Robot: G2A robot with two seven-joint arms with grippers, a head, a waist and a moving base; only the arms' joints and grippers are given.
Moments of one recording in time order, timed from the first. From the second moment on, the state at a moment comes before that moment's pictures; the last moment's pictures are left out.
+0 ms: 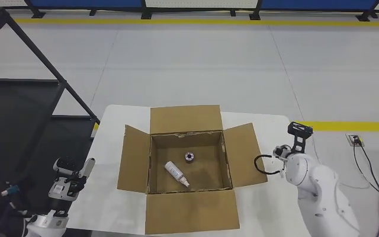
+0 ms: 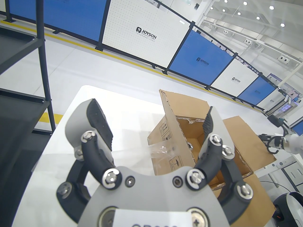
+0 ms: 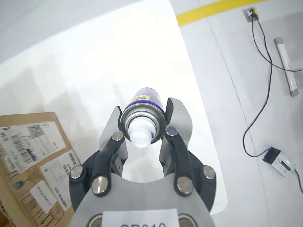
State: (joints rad) left arm 1.69 -1.28 -1.95 -2.05 0.67 -0.35 -0.12; right arm -0.97 -1.23 1.43 -1.63 -1.27 0.52 1.10
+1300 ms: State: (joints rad) left arm 1.69 -1.28 -1.95 -2.05 0.67 -0.35 -0.12; right arm -0.99 -1.28 1.10 -2.09 -1.22 0.34 0.88
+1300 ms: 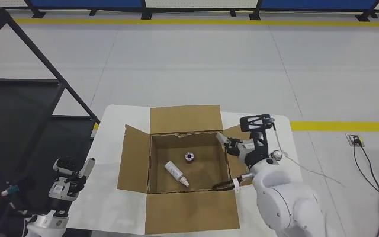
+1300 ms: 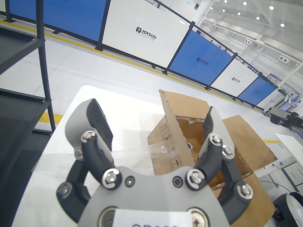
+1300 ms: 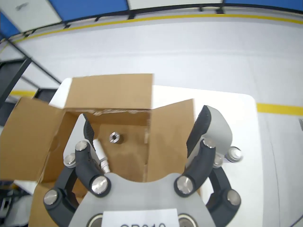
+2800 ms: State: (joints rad) left arm 1.69 -1.28 -1.95 -2.05 0.67 -0.35 -0.12; right arm -0.42 -1.63 0.59 -0.79 -0.84 0.26 0.74
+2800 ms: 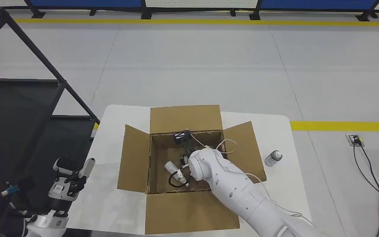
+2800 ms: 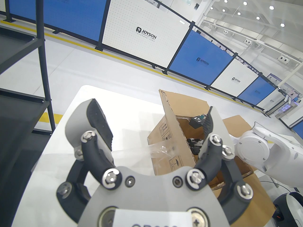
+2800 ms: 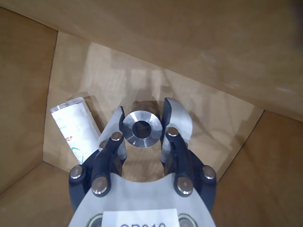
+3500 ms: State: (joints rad) left arm 1.69 -1.28 -1.95 -2.05 0.67 -0.35 -0.12; right arm -1.05 -1.40 1.15 -2.08 -1.49 0.44 0.93
